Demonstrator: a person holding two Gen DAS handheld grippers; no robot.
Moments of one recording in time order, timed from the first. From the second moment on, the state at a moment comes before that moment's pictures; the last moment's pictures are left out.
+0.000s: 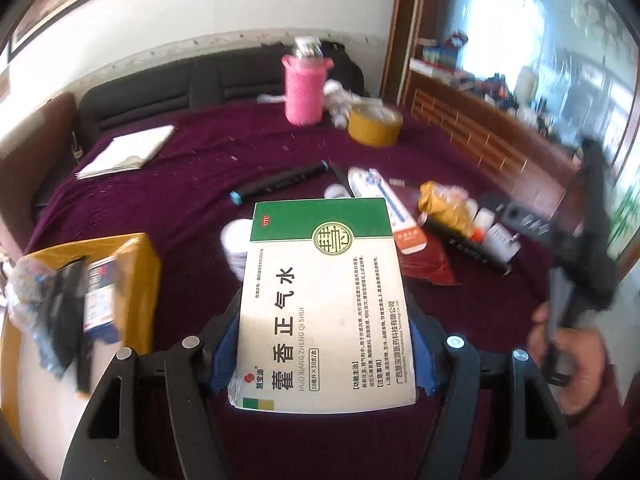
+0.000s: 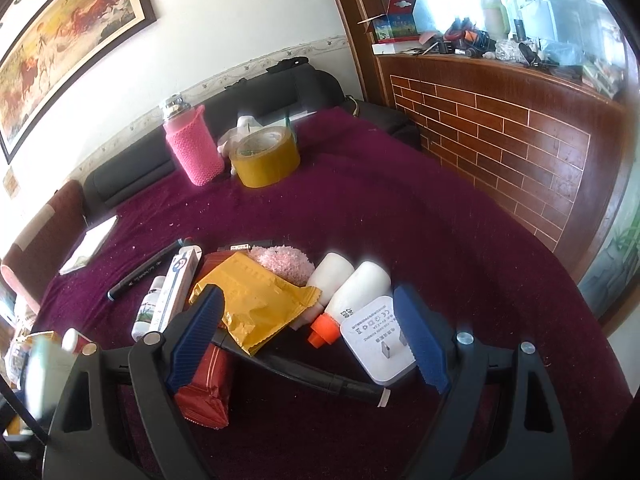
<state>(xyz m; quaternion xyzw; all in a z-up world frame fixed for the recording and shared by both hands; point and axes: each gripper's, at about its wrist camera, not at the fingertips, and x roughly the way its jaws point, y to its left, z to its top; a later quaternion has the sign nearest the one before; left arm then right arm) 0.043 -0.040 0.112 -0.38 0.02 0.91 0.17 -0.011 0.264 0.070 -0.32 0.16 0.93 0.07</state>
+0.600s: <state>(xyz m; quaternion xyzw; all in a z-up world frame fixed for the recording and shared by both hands) 0.126 -0.224 0.121 -0.33 -0.08 0.94 0.07 -0.041 0.072 0.085 -0.43 0.02 0.88 -0.19</state>
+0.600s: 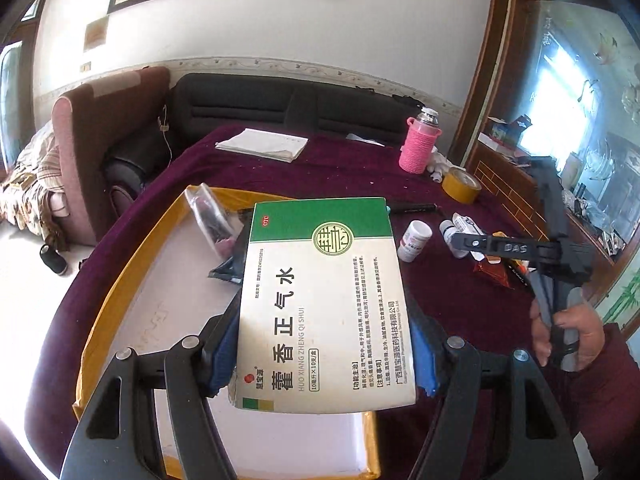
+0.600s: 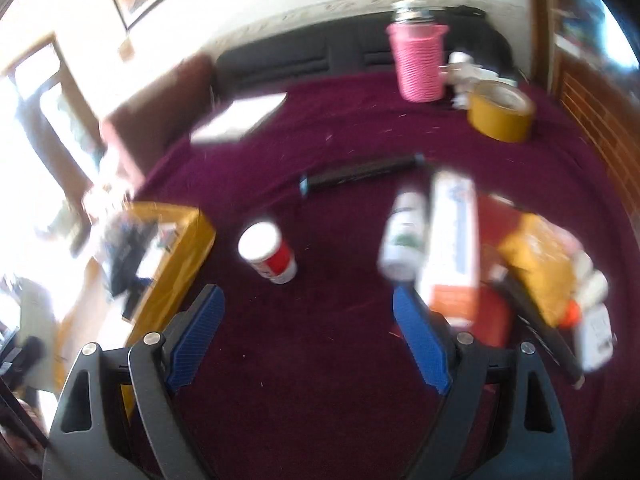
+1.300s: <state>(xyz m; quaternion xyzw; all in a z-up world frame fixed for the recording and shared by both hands) 0.125 -0.320 0.089 -0.35 -0.12 0.93 -0.01 -0.058 0.016 0.094 -0.42 0.01 0.89 -0.16</state>
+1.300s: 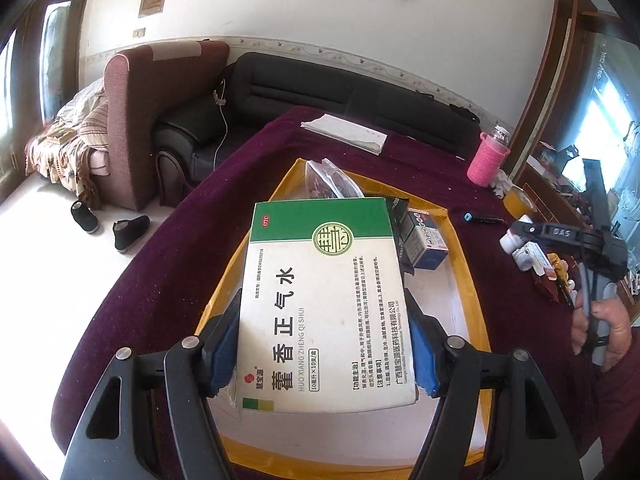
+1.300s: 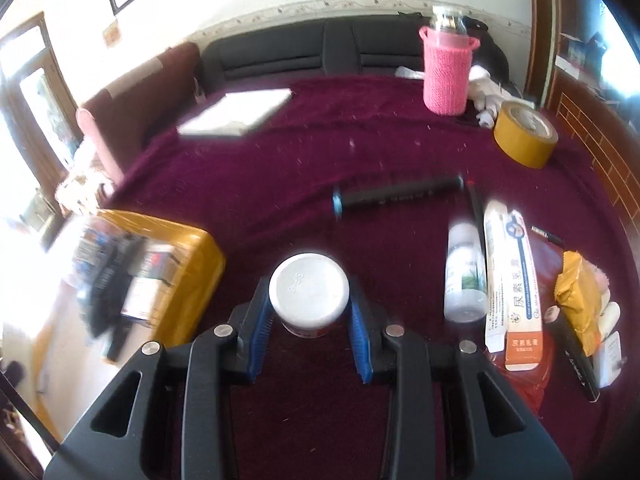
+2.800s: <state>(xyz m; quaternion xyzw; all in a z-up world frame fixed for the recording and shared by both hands) 0.080 -0.319 0.122 -0.38 -0.08 0.92 -0.04 -0.031 -0.096 0.086 -0.49 0.04 0.82 -0.30</state>
